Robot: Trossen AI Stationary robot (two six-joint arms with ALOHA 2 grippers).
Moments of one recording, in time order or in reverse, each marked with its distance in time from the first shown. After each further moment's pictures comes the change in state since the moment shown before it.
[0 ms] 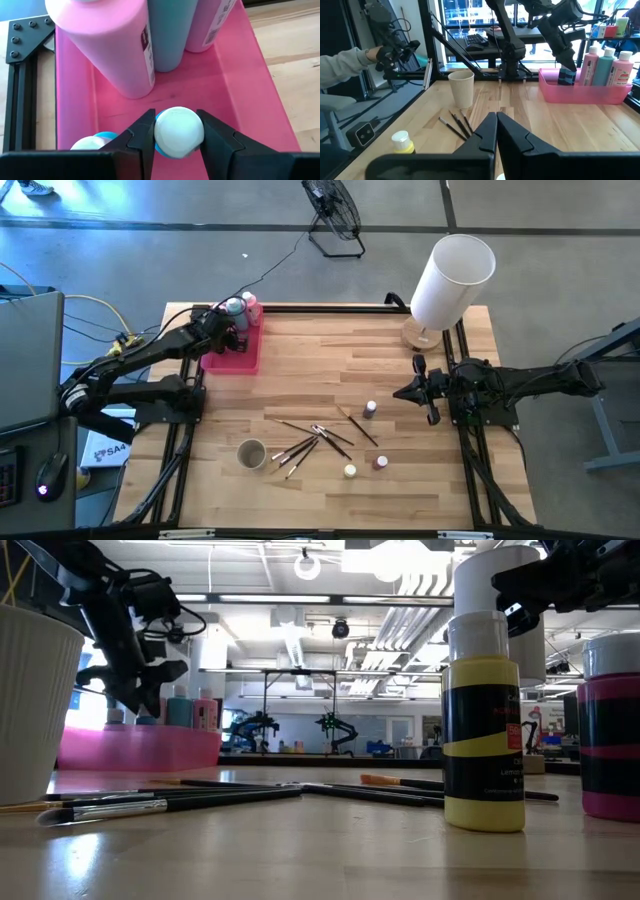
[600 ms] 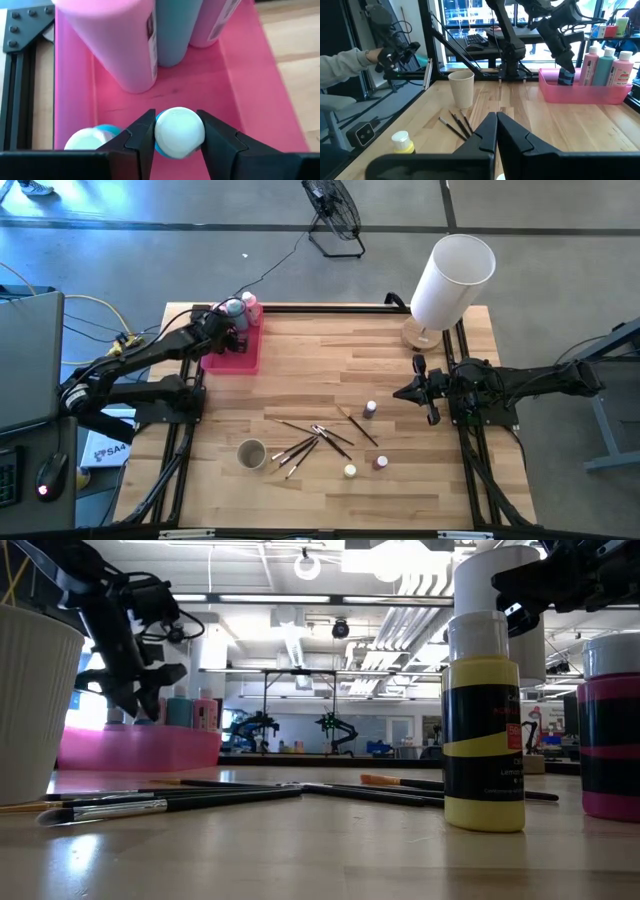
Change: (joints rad) left arm 0.000 0.002 -0.024 0.009 0.000 -0.035; right arm 0.000 0.000 0.000 0.000 0.000 0.000
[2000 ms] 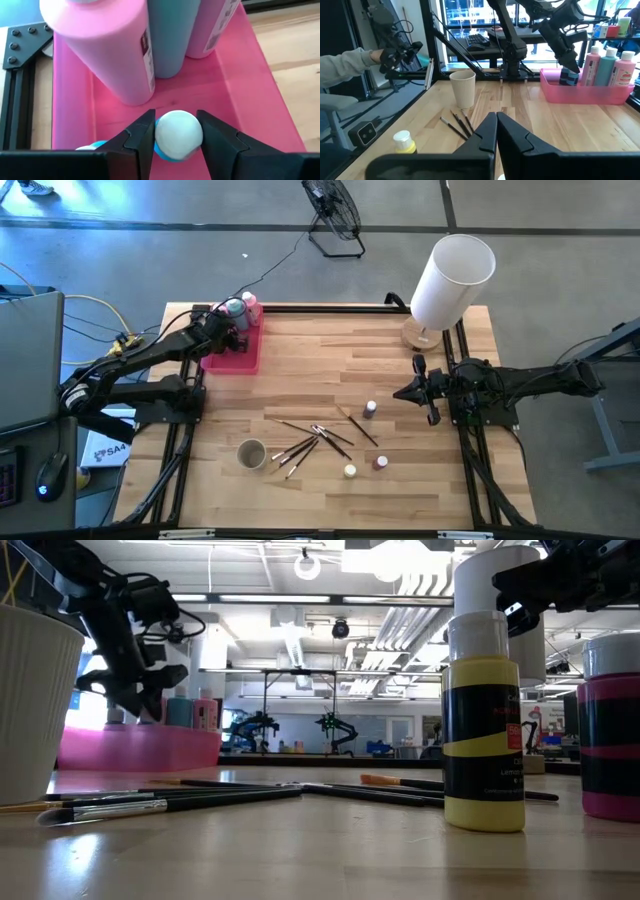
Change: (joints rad) left arm 0.000 0.000 -0.020 0.075 -0.019 0.055; right arm 0.000 0.000 0.000 0.000 -0.008 0.000
